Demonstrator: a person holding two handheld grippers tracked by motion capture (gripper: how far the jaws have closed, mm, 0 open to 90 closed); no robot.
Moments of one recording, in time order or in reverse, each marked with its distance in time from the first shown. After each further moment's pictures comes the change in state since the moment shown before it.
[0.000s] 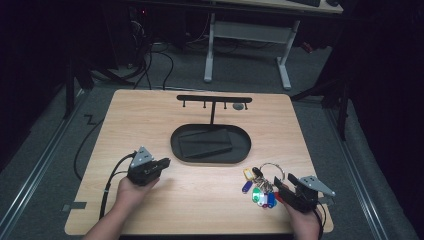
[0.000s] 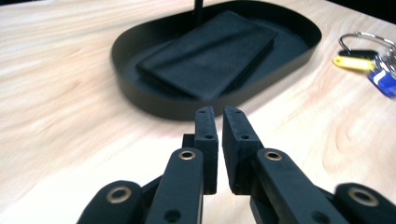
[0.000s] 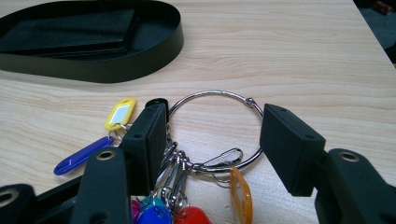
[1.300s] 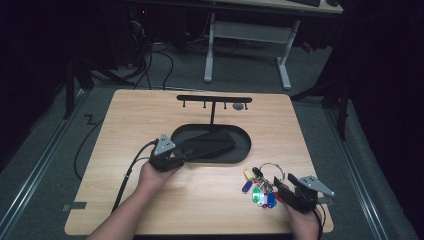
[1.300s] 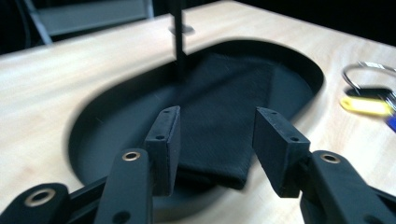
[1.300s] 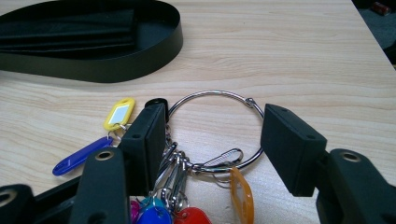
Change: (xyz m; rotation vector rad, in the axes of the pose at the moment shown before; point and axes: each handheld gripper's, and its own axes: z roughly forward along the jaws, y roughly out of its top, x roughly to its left) left arm -0.019 0.034 0.071 -0.085 -0.029 0.075; right arm 0.001 0.000 0.001 0.002 -0.006 -0.005
